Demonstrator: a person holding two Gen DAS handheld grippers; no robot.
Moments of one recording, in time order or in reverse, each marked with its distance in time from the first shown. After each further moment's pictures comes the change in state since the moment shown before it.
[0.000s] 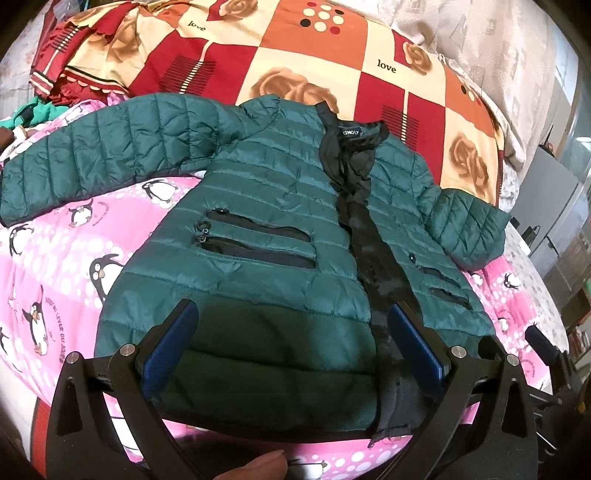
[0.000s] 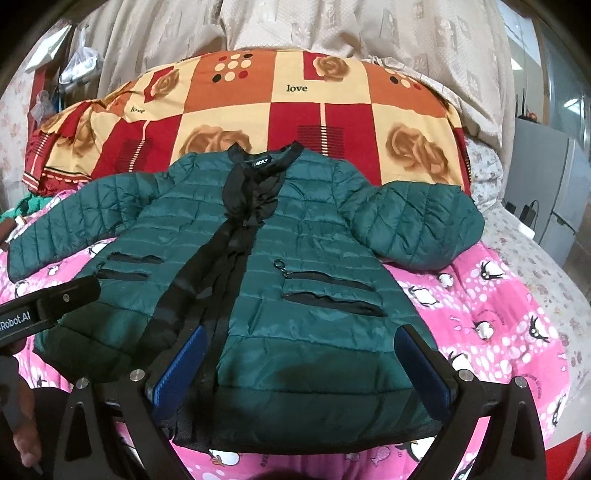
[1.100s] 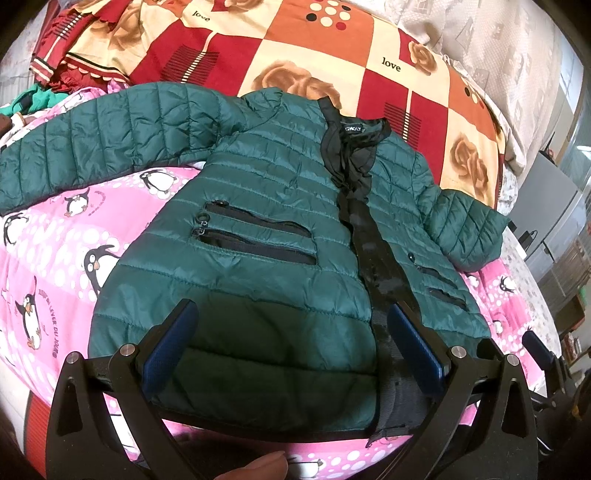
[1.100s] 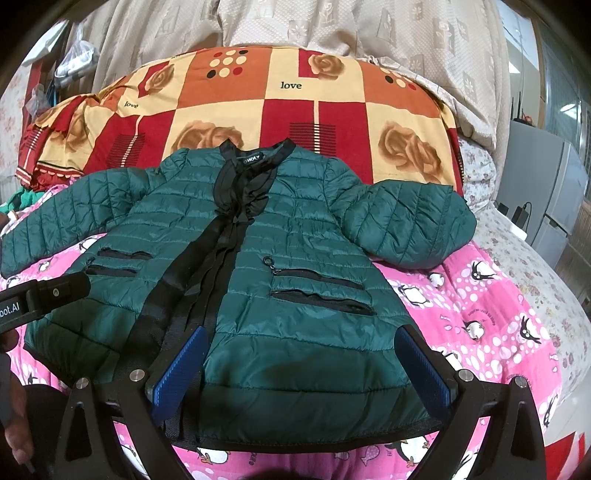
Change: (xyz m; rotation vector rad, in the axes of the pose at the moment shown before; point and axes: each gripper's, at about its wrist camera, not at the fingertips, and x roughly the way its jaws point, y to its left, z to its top) left arm 0.005 0.002 -0.001 -0.024 0.019 -0.011; right arm 0.002 -0.006 -0.001 0.005 0.016 -0.022
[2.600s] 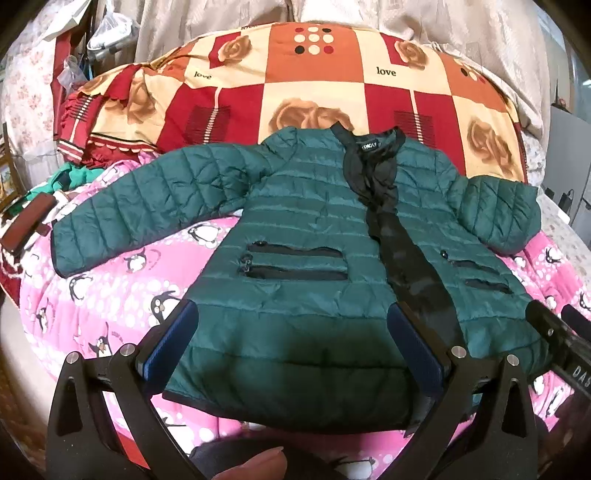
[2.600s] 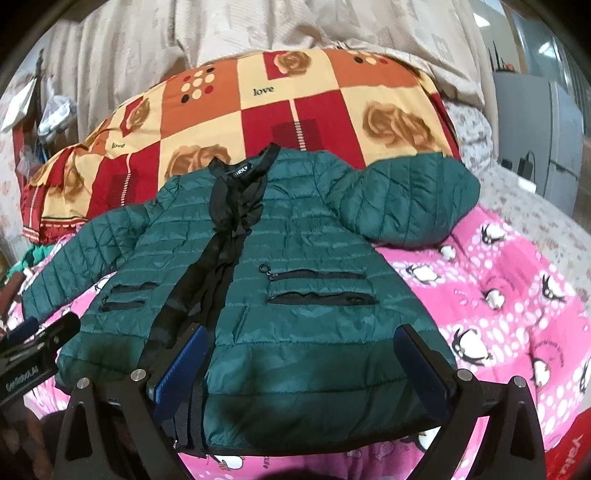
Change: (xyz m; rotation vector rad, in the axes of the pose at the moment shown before) left arm -0.030 -0.023 -0.009 0.182 -0.127 0.242; right arm 0.004 -0.035 -0.002 0.207 0.011 0.117
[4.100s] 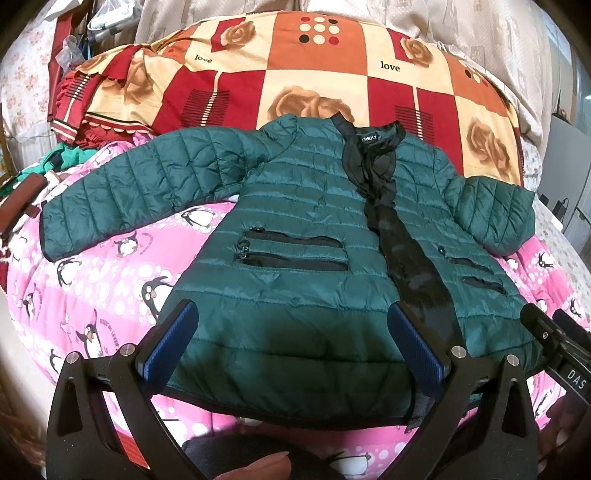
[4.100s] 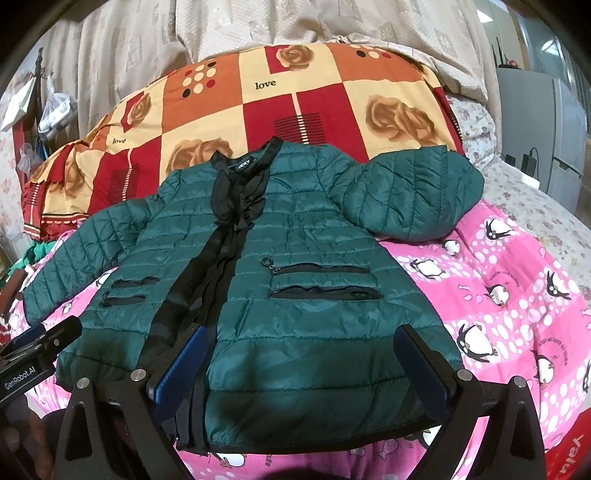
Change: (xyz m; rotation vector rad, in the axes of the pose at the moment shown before) left arm 0.004 0.007 -0.003 -0.039 0.022 -0.041; right arm 0.002 0.005 -0.001 -0.023 0.012 -0.004
